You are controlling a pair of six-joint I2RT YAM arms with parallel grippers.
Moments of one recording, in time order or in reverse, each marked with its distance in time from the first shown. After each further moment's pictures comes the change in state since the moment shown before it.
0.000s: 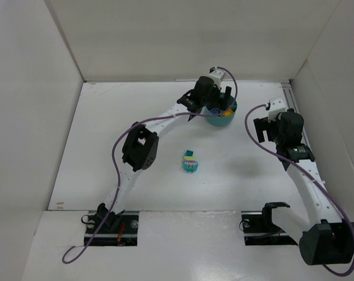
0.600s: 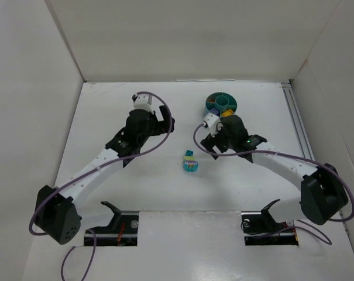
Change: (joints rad) left arm 0.137 -1.147 -1.187 0.048 -0.240 -0.264; right arm 0.477 0.368 0.066 0.054 -0.224 -0.041
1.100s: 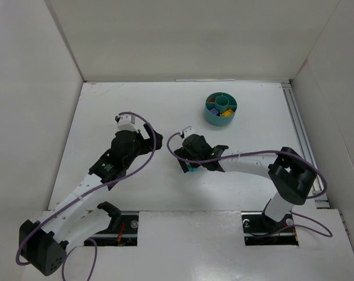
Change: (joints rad) left arm 0.006 -0.365 -0.293 -0.142 -0.048 -0.140; right arm 0.426 0.307 0.106 0.034 0.330 0.617
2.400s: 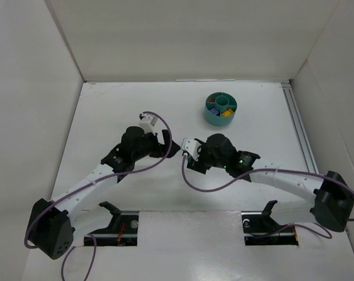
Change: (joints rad) left arm 0.000 0.170 -0.018 0.142 0.385 0.105; right arm -0.035 -0.354 -0.171 0.068 -0.320 -0.676
